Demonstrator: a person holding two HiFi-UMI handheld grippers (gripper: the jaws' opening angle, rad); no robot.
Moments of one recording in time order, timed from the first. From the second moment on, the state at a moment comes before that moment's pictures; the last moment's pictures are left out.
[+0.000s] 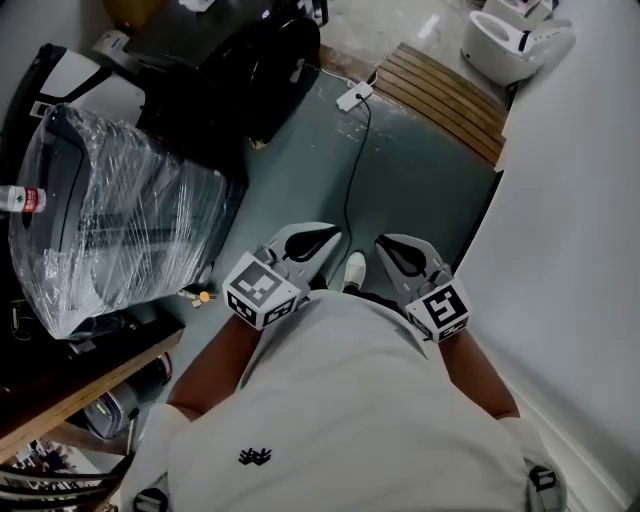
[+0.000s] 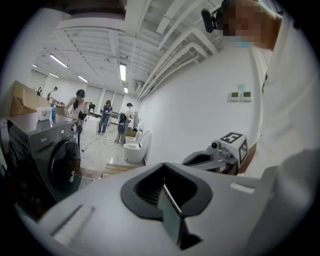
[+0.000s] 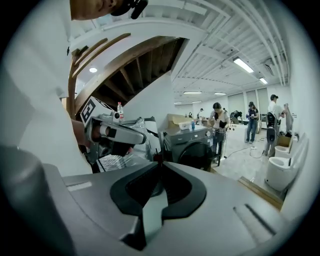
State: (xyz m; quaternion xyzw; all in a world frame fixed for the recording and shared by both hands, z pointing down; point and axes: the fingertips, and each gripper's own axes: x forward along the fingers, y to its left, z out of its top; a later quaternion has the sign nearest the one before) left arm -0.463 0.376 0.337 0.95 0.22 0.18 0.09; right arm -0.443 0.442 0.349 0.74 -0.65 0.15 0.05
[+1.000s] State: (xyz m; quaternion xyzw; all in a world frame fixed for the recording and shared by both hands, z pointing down) left arm -0.156 0.158 0.337 0.96 0.17 0.17 0.11; right arm -0.090 0.220 0.360 0.73 -0.65 0.14 0.12
